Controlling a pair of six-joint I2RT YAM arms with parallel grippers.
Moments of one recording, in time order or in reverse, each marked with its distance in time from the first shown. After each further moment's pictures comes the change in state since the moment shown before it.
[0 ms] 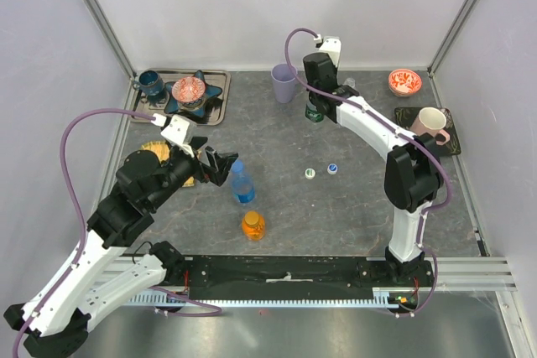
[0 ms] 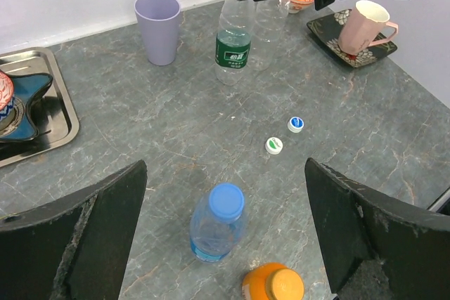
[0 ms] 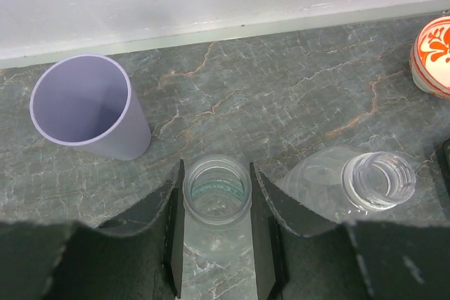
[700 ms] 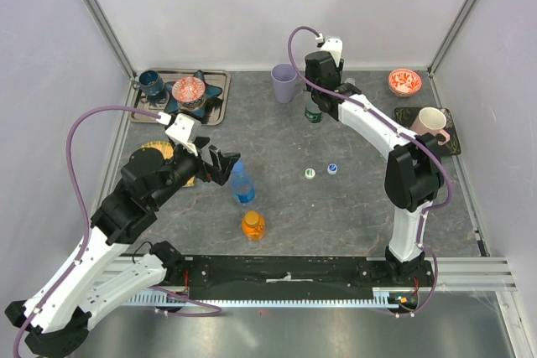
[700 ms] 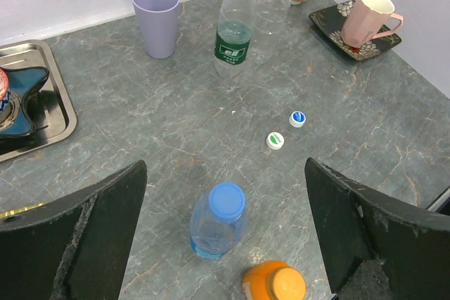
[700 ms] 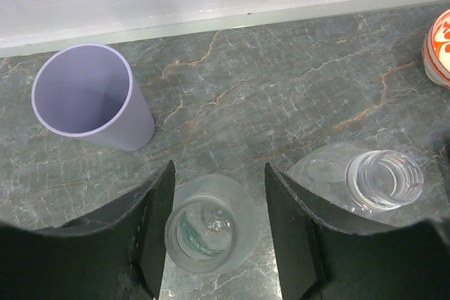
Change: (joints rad) left arm 0.000 0.024 -0.004 0.001 0.002 0.000; right arm -0.018 0.003 0.020 -0.051 -0.055 0.028
